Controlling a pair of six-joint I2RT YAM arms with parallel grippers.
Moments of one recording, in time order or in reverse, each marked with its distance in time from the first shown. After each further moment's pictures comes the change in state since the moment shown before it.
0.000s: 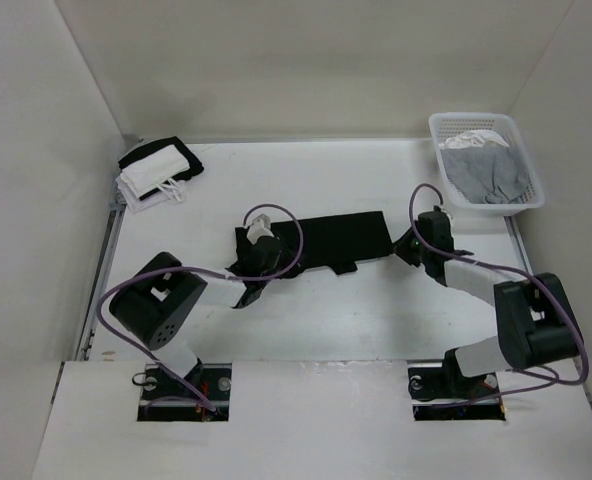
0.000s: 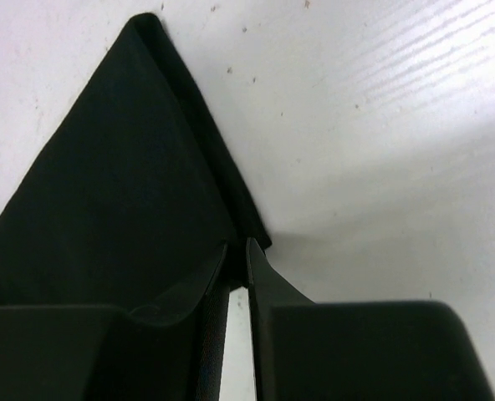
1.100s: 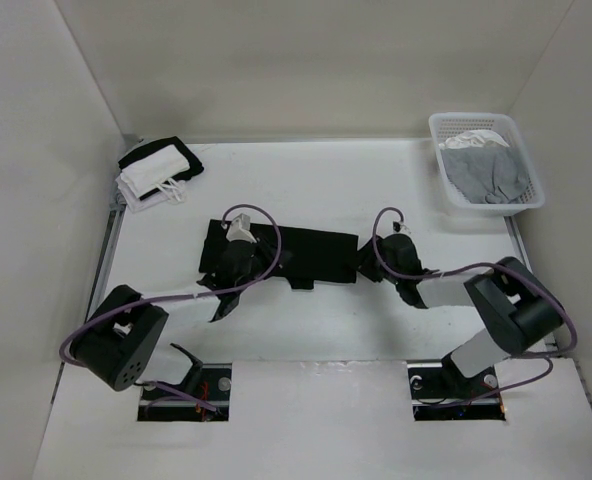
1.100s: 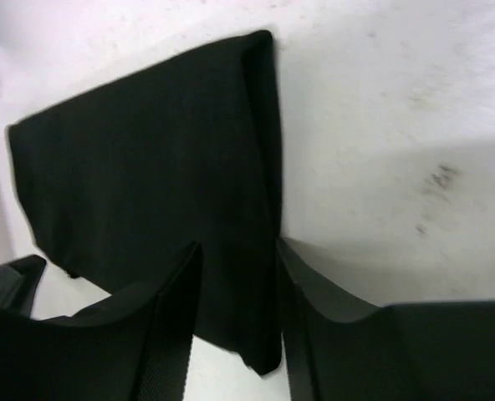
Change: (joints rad) left arm 0.105 -0.249 -0.162 0.023 0.140 0.055; right arm 0.307 0.074 -0.150 0.358 -0.006 0.154
